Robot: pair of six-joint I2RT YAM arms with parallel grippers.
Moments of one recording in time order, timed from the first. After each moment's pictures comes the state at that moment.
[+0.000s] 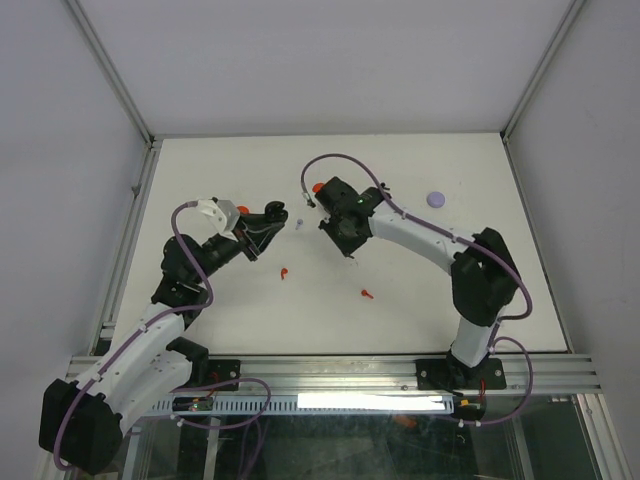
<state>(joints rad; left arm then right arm) -0.39 0.81 0.44 0.55 0.48 -0.13 0.80 1.83 1.45 -0.88 0.11 0.03</state>
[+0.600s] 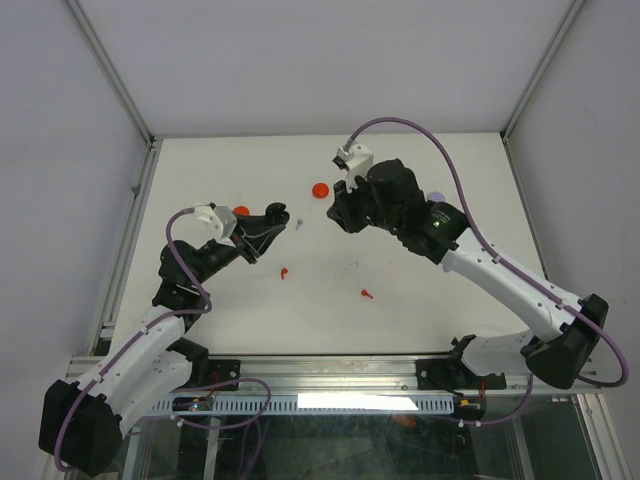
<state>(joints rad) -0.39 0.80 0.41 0.65 0.53 -0.14 0.83 1.32 1.35 -0.55 0.02 0.13</state>
